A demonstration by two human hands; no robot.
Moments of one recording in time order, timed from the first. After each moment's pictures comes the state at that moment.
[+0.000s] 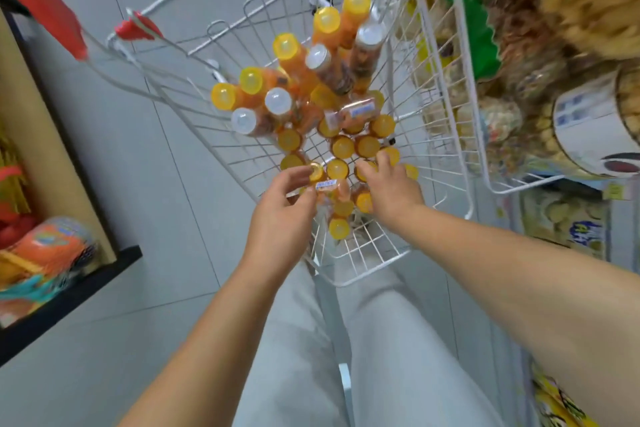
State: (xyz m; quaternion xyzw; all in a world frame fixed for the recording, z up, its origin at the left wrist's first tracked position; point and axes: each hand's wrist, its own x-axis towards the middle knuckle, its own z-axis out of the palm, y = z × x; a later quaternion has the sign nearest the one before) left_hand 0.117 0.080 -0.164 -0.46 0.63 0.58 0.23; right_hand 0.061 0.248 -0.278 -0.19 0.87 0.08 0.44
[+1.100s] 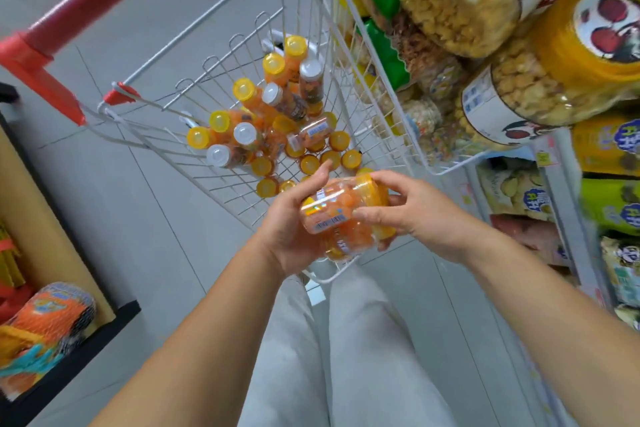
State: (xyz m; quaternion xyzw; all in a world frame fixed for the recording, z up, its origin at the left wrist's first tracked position) left_hand 0.095 0.103 -0.131 -0.40 0.23 0.79 0.41; right_hand 0.066 0.281 -0.096 0.15 0.66 -0.57 0.47
